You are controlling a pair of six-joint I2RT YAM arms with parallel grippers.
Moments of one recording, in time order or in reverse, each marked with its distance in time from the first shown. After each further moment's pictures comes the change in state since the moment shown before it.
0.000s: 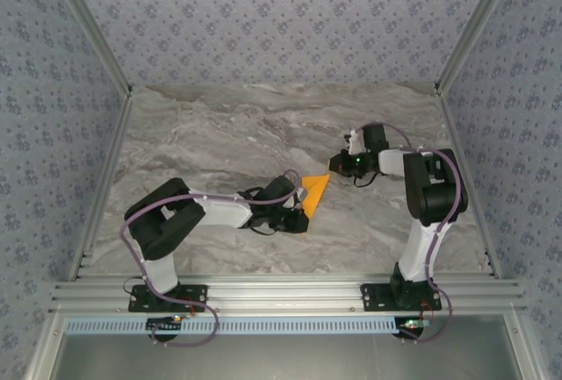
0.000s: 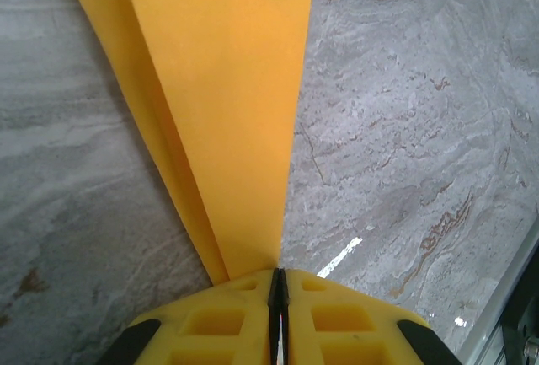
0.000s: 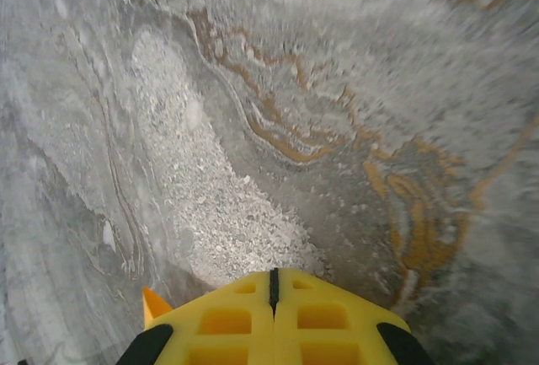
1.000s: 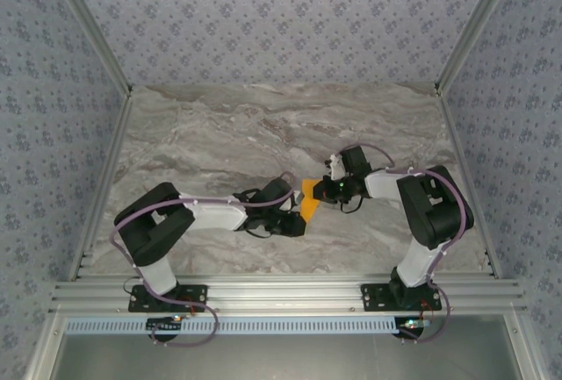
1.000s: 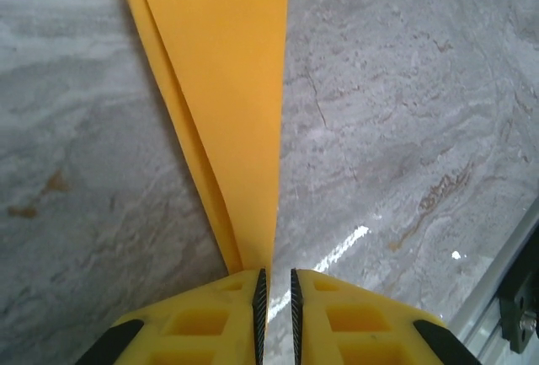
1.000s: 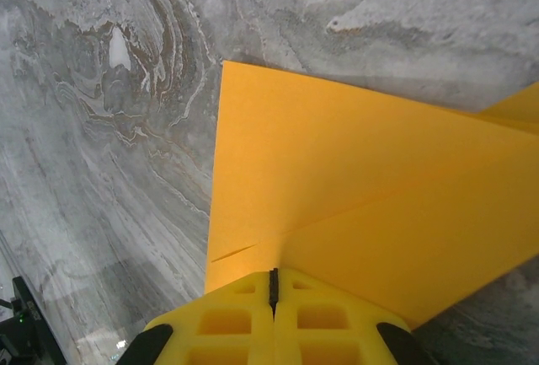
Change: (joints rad) left arm -0.011 -0.082 -0.033 -0.065 -0.004 -0.010; right arm 0.222 -0.152 -0.232 0.028 0.052 0.109
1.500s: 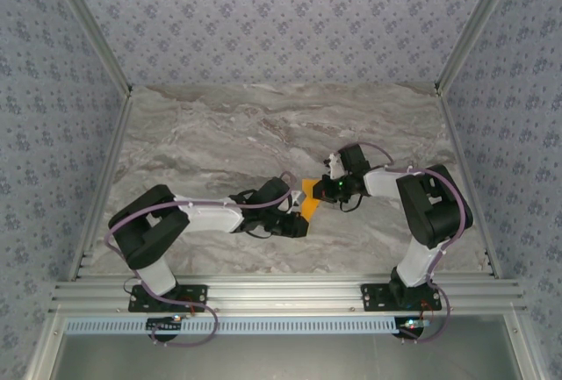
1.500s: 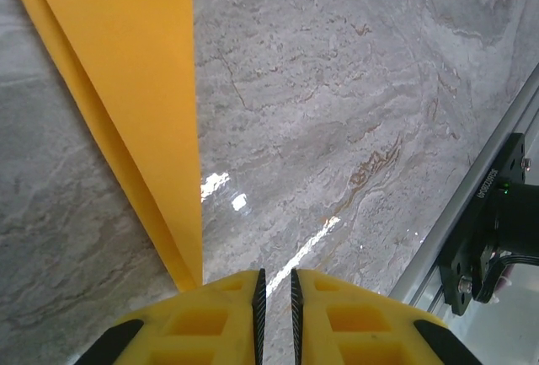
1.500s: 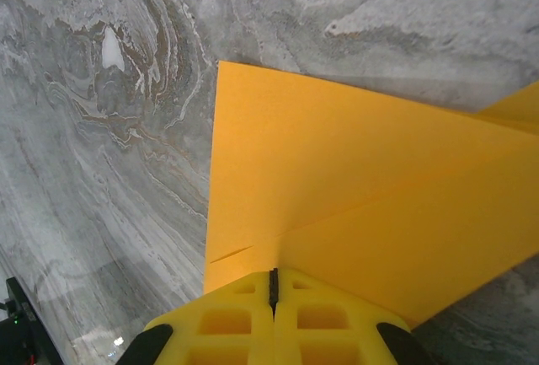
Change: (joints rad) left arm -0.001 -0.027 -0.029 0.073 0.081 -0.019; right arm 0.006 0.007 0.027 -0.044 0.017 -0.009
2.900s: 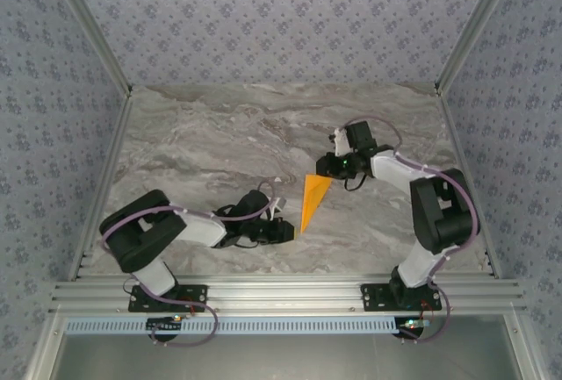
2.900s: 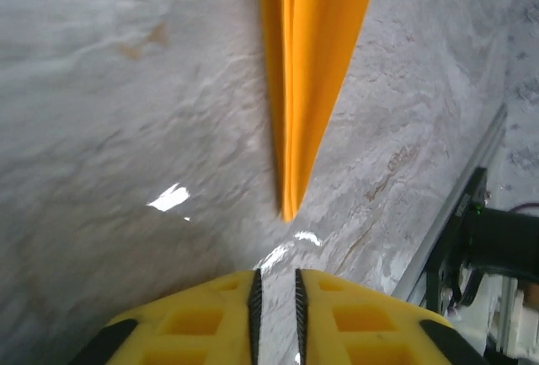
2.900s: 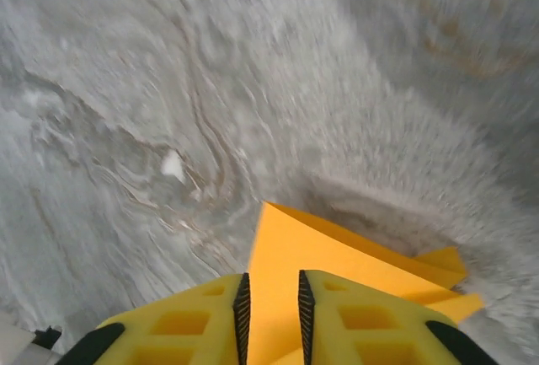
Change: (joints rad) left arm 0.049 -0.095 -0.283 0.303 -0.010 -0.178; right arm -0.042 -0.097 0.224 -0.214 0.148 -0.134
